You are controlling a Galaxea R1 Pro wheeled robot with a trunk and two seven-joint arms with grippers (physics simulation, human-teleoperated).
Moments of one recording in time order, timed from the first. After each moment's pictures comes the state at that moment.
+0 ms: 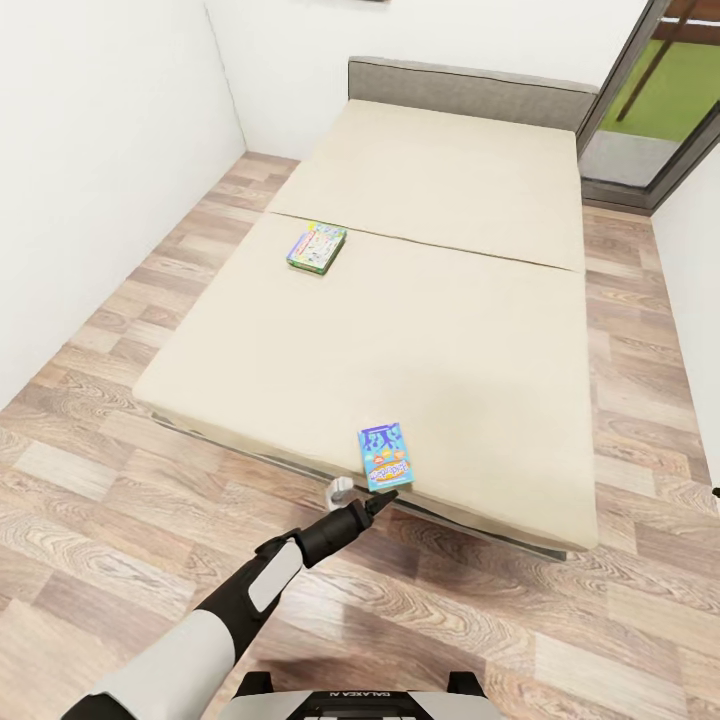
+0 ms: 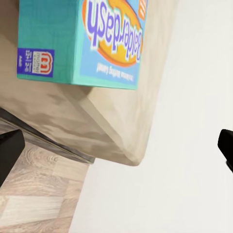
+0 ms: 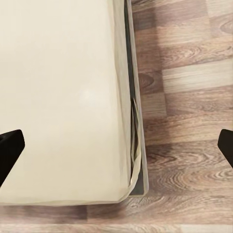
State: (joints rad) left arm -0.70 -0.11 -0.43 -0.54 0.98 0.26 -0.66; right arm -0.32 -0.40 -0.97 -1.61 -0.05 1.03 0.89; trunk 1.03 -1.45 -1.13
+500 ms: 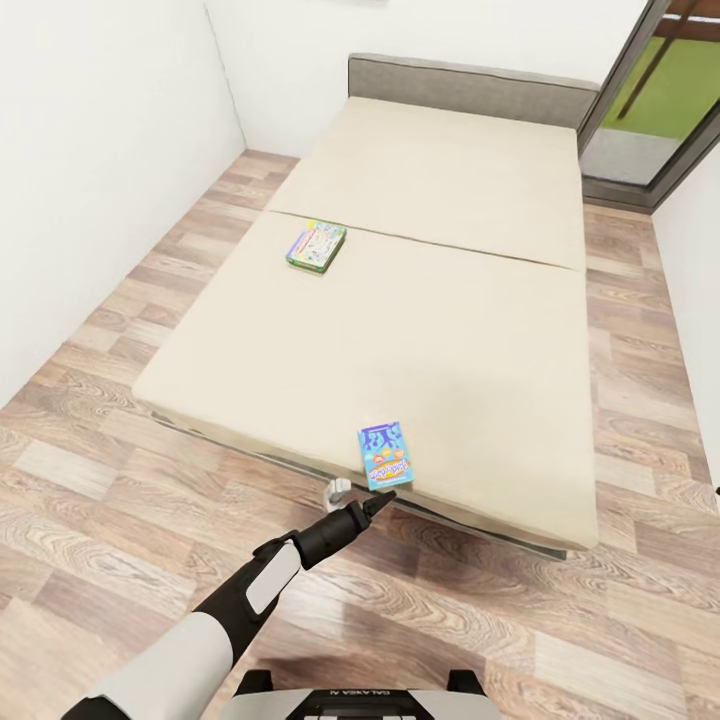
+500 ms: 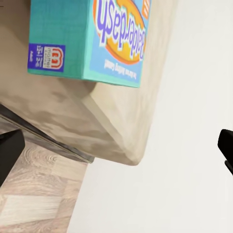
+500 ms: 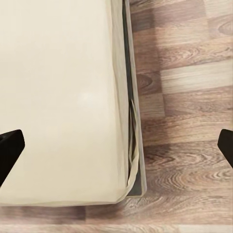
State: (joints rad) left arm -0.70 -0.11 -0.43 -0.55 0.99 0.26 -0.67; right arm -0.32 -0.41 -0.97 -1.61 -0.06 1.03 0.89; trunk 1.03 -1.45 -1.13
